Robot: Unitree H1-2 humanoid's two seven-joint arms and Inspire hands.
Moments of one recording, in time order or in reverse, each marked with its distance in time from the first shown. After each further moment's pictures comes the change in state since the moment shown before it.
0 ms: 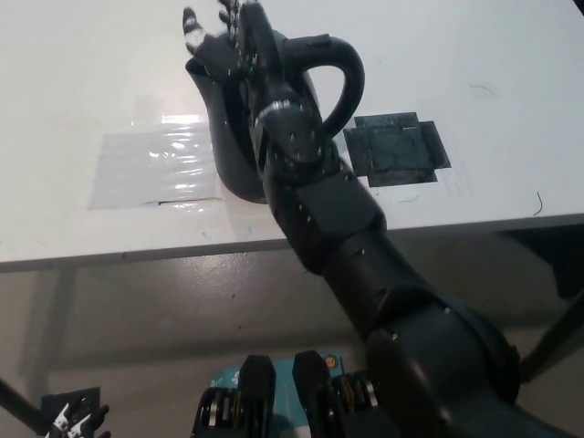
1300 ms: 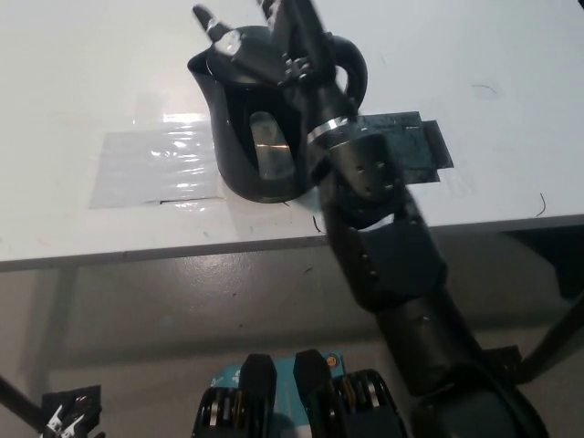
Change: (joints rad) left_arm 0.004 -0.003 0.018 -0.006 -0.014 0.009 0.000; right_arm 0.283 -0.098 0.149 -0.731 -0.028 0.106 0.132
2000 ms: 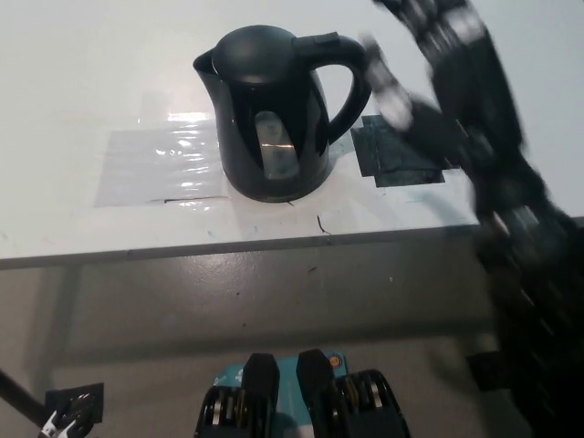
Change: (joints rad) left_arm 0.004 0.005 0.017 0.010 -0.001 0.004 0.000; right_arm 0.420 -0.293 0.050 -0.779 0.048 0.210 0.100
